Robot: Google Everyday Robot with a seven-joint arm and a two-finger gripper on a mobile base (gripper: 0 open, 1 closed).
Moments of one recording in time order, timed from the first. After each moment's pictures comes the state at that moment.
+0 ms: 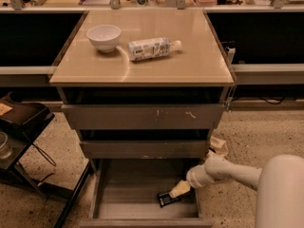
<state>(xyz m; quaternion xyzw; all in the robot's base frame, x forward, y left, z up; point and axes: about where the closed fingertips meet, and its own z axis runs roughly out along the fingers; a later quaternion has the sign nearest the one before) 0.560 -0.150 0.265 -0.37 0.88 0.21 0.20</state>
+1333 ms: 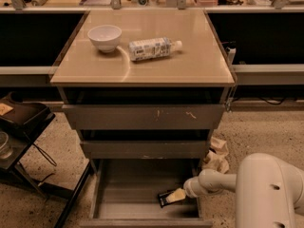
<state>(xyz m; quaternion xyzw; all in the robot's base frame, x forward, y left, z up) 0.546 -0.156 0.182 -0.26 0.93 0.19 0.17</state>
